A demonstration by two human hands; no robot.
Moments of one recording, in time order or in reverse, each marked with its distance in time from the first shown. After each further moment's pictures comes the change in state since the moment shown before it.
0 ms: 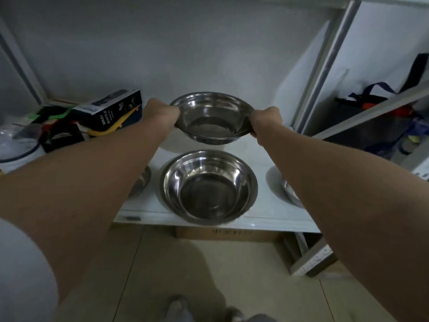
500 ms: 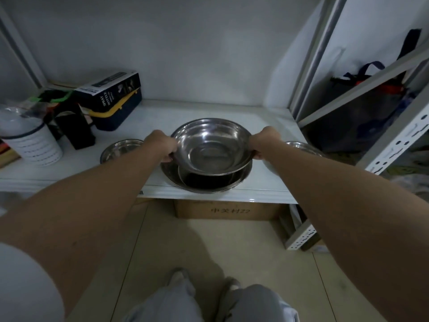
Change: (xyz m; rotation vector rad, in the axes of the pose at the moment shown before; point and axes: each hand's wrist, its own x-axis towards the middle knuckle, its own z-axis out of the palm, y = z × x) left_hand -0.075 -0.082 0.008 0.128 -0.240 -0.161; right_hand -0.056 0.074 -0.030 -0.369 -0.164 0.101
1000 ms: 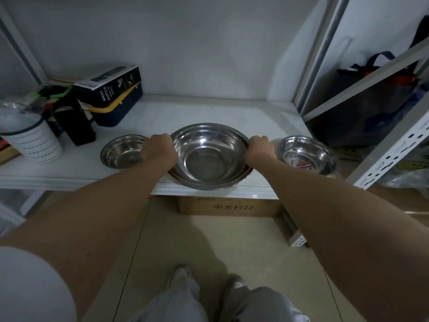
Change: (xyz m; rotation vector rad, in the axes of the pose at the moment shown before) left_hand -0.001 -0.028 0.016 0.712 0.233 0.268; right_hand 0.002 0.032 0.039 -0.539 0.004 -0.238
